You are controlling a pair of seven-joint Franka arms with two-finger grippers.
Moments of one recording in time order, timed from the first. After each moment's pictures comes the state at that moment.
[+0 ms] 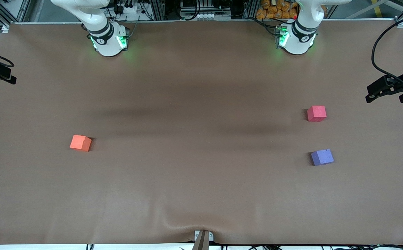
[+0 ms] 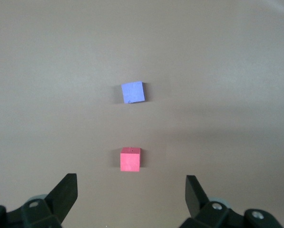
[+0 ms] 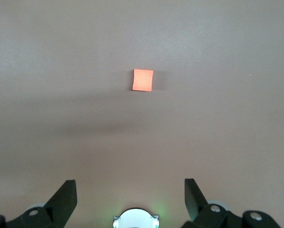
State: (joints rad) left arm -0.03 0.07 -0.01 -1.45 0.01 1.55 -0.04; right arm -0.03 0.08 -0.05 -1.33 0.00 1.28 -0.05
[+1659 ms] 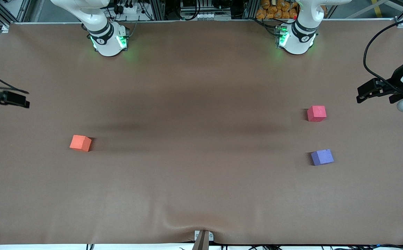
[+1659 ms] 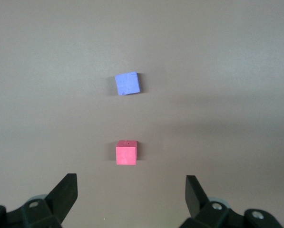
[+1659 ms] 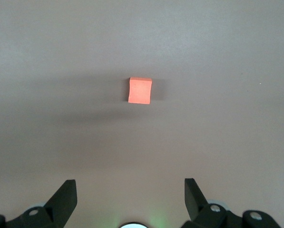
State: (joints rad) left arm -0.04 0.09 -0.02 -1.46 0.01 1.53 -0.04; right arm -0.04 0.26 -0.06 -1.33 -0.01 1.39 -0.05
